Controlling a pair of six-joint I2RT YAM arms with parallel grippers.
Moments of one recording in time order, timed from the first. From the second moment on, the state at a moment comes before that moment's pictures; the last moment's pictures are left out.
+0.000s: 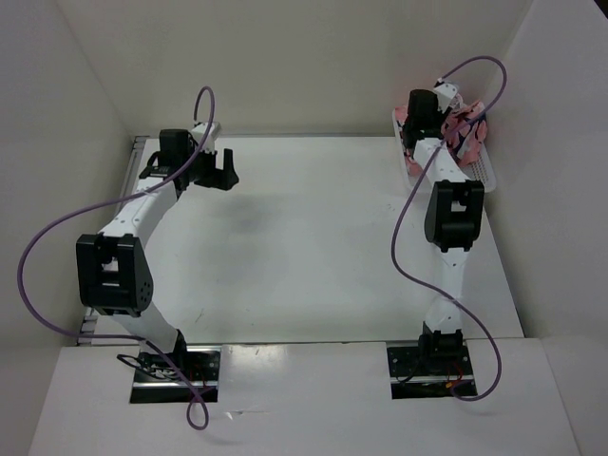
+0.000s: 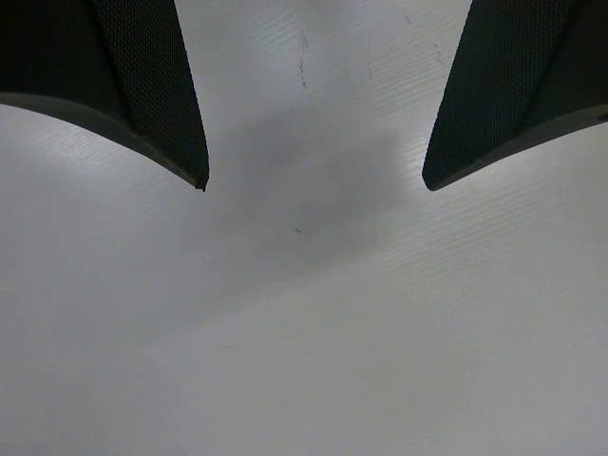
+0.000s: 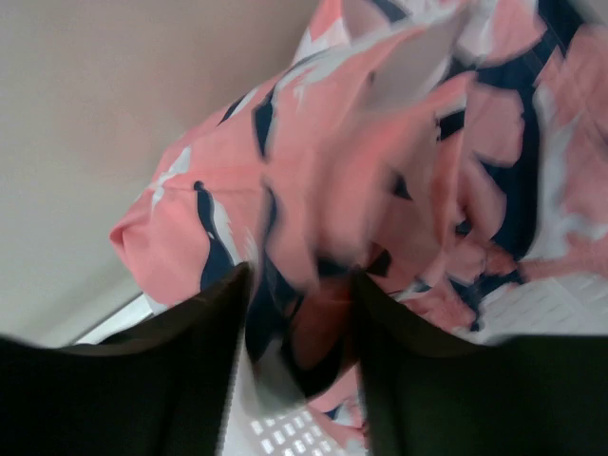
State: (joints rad) left arm -0.03 1.66 1.32 -0.30 0.36 0.07; right arm 0.01 2.29 2.02 -0.04 0.58 0.34
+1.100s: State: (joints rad) left arm -0.11 1.22 1.26 -0.27 0.41 0.07; right arm 0.17 1.34 1.95 0.10 0.09 -0.16
